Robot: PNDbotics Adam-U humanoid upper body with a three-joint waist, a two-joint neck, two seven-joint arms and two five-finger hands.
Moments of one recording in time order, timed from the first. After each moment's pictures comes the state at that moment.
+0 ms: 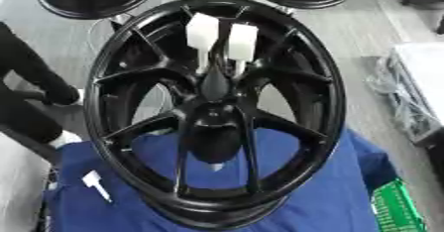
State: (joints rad) left arm -0.19 0.49 0.17 -1.84 0.19 0.07 0.57; right arm -0.85 -0.80 0.29 -1.95 -0.23 0.32 0.00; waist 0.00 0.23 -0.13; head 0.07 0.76
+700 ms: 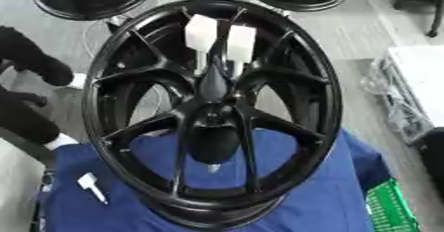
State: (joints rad) left arm -0.14 0.53 0.18 -1.84 0.19 0.07 0.59; right arm -1.21 -0.74 0.53 -1.99 -0.16 0.47 0.19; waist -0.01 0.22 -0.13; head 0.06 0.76
